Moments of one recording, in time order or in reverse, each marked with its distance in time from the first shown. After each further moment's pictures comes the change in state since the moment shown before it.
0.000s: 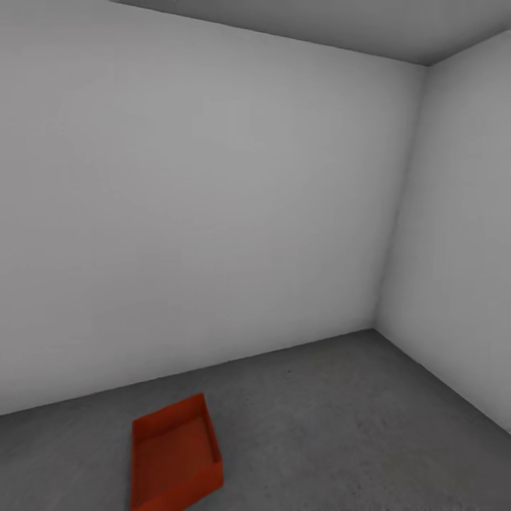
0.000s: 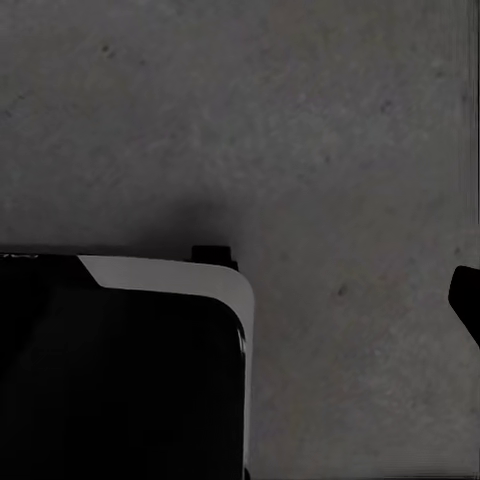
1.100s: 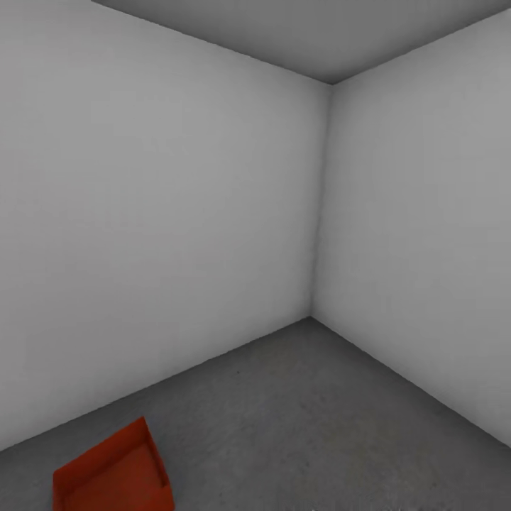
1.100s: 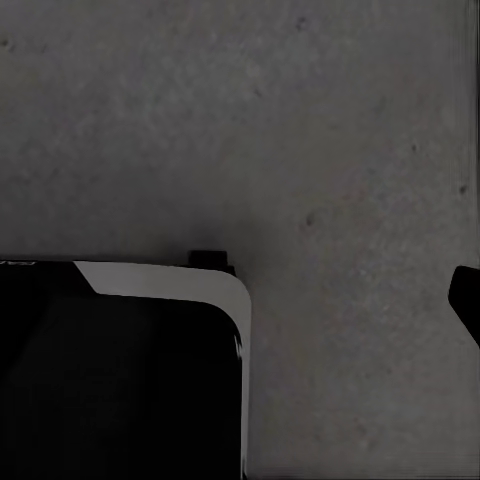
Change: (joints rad) left arm 0.000 0.000 0.000 0.000 0.000 0.000 0.000; right arm 0.000 -0.003 -0.003 0.000 -0.004 0.001 -0.001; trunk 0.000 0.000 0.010
